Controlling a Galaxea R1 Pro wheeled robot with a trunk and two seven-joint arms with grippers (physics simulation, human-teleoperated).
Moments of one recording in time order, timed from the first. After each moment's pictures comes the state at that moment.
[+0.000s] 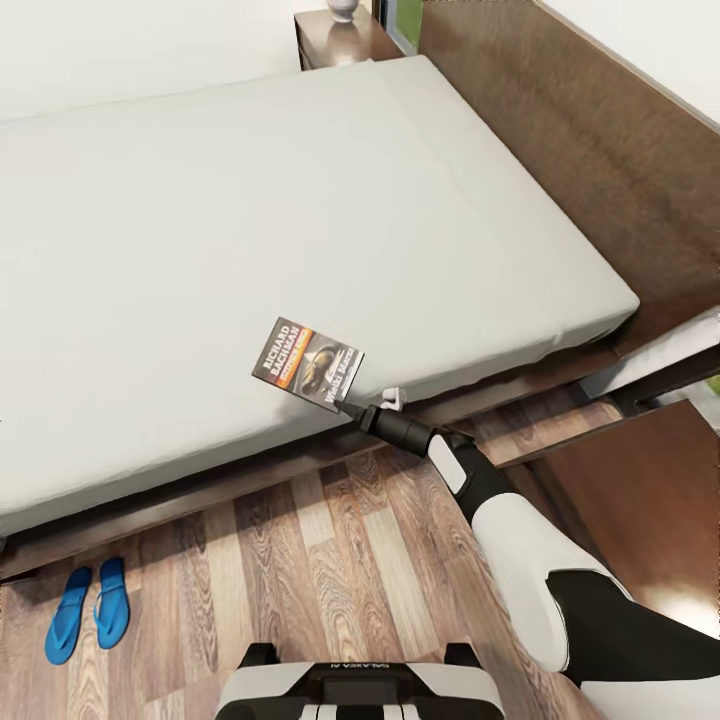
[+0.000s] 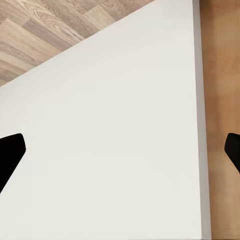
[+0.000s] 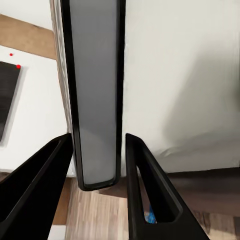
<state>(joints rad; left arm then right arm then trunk) 0.20 0.26 -0.25 0.00 0.11 -0.16 0.08 -1.04 0.17 -0.05 -0.48 -0.34 0.32 0.92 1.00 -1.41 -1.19</state>
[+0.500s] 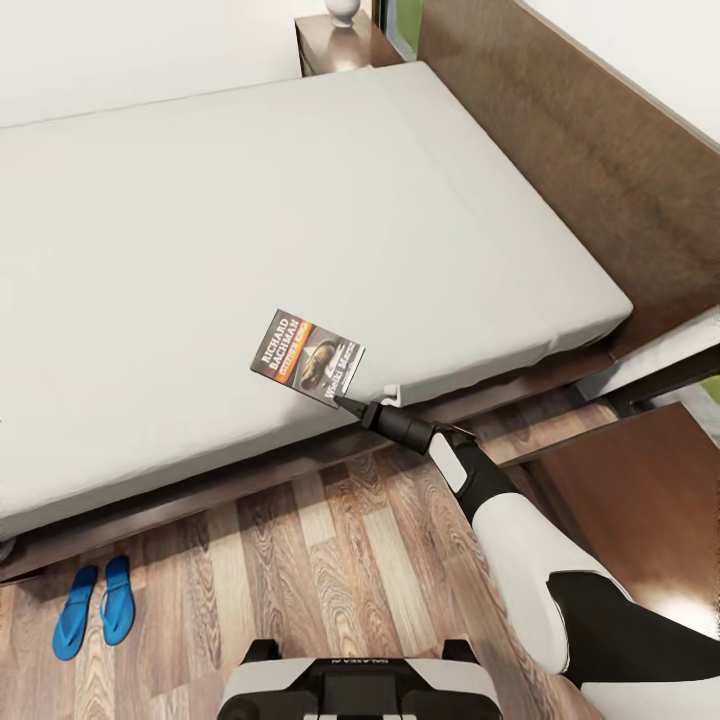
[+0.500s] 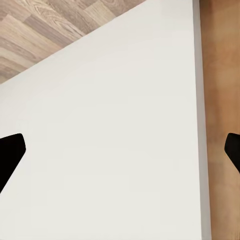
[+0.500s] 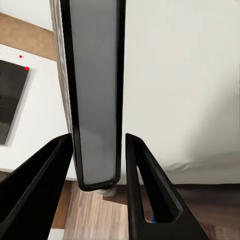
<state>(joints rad) 0.20 0.26 -0.25 0.00 0.11 -0.16 0.08 -1.04 0.17 -0.05 -0.50 -0.34 0.29 0.95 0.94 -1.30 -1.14</state>
